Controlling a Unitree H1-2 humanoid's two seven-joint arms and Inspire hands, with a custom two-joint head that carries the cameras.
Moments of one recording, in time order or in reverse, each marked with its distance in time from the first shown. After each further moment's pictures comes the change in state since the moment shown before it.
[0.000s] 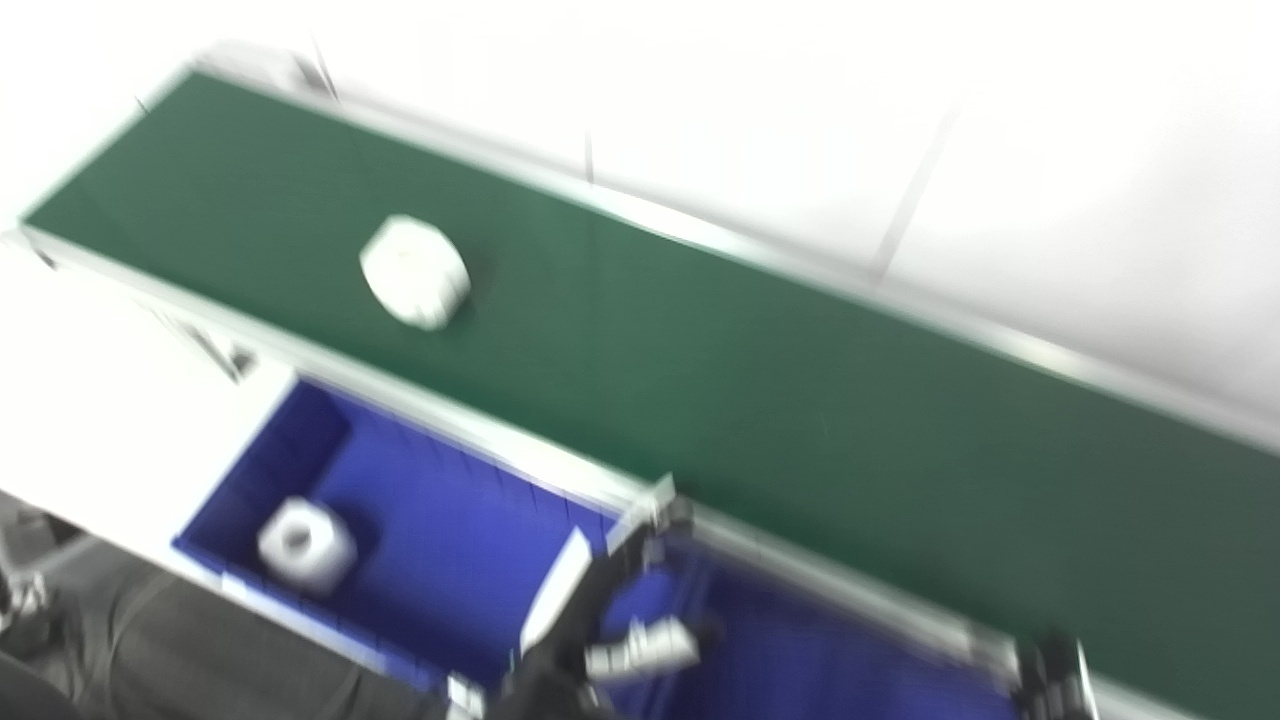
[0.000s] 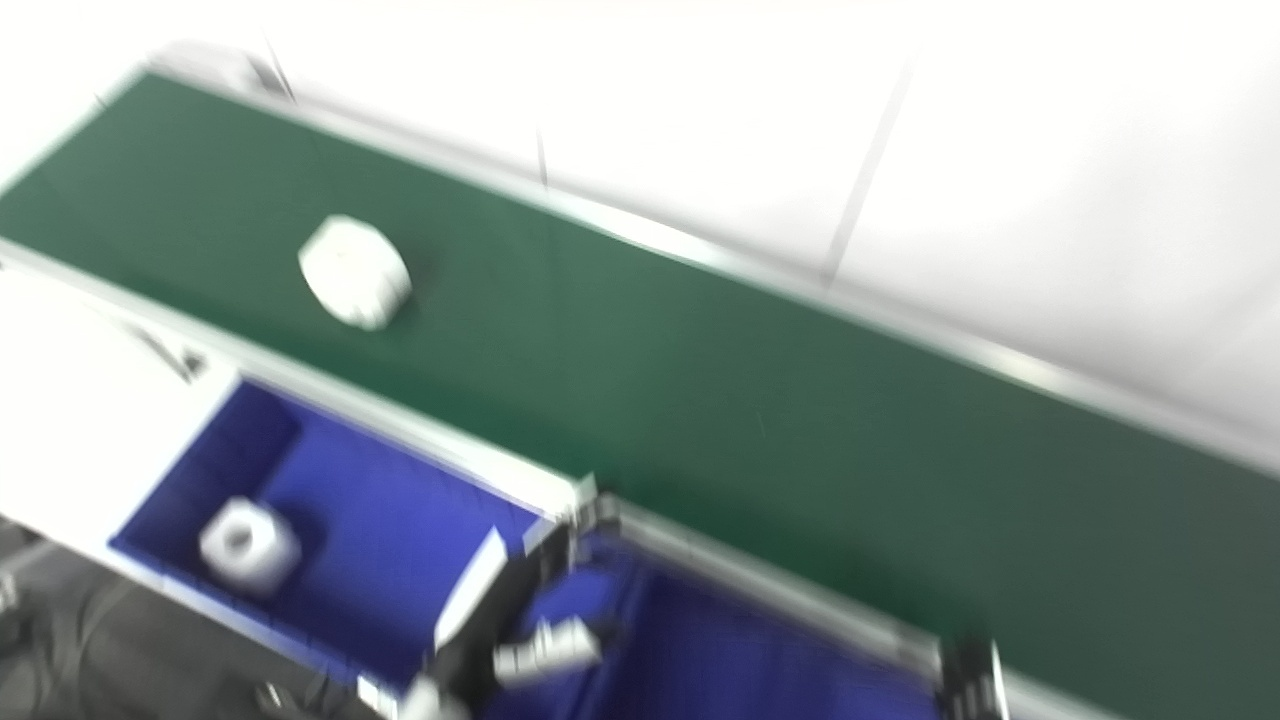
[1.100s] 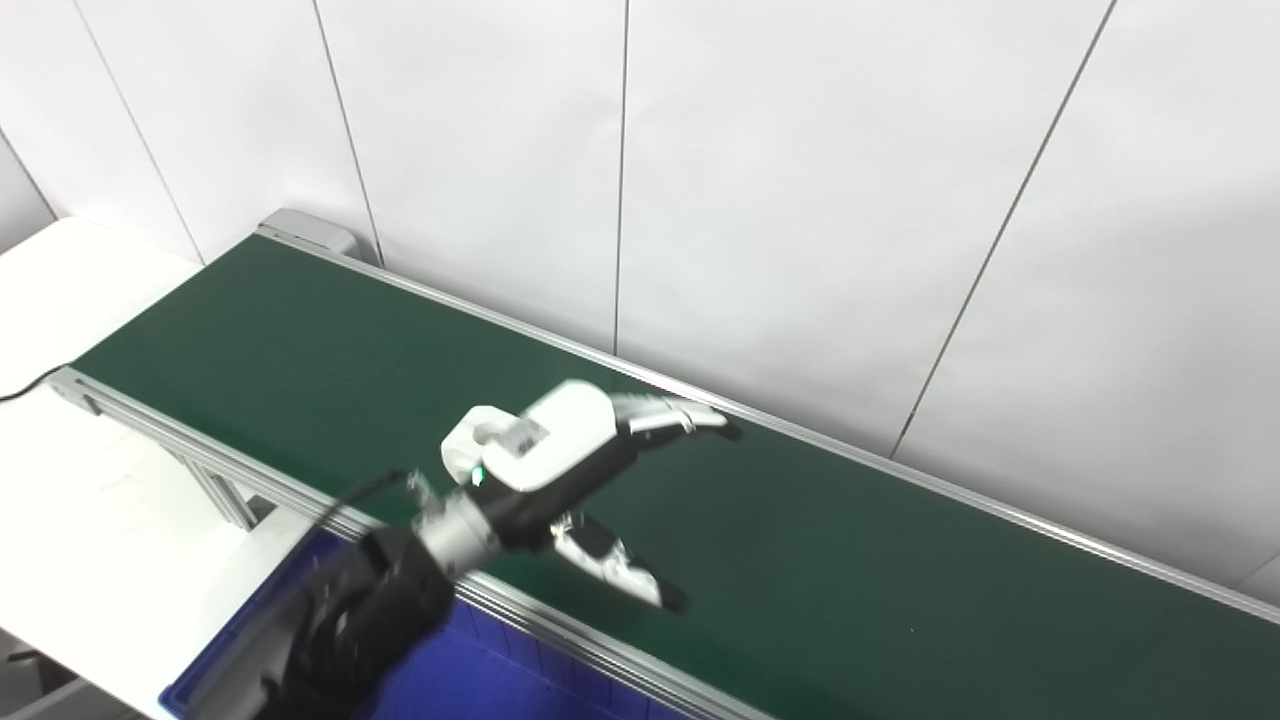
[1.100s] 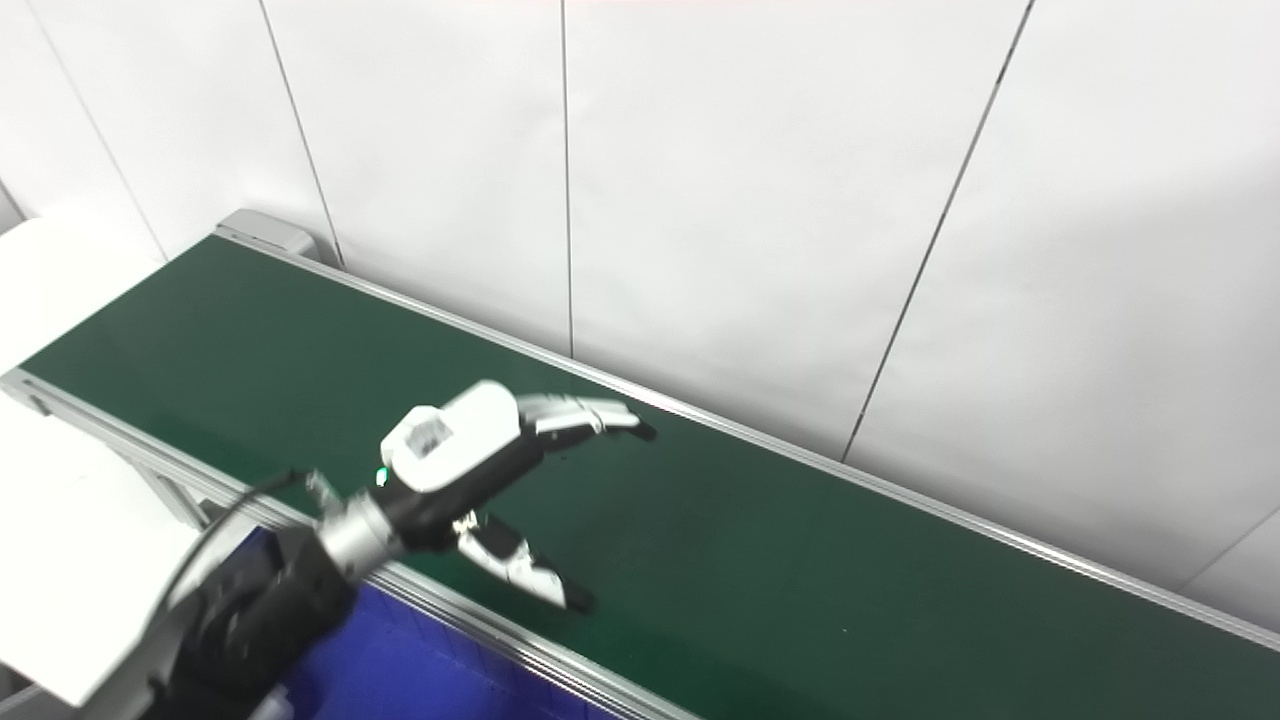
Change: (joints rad) left arm -0.540 0.506 0.255 -0.330 0.374 0.214 -0.337; right arm -0.010 0.018 0.021 0.039 -0.011 -0.058 0.019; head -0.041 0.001
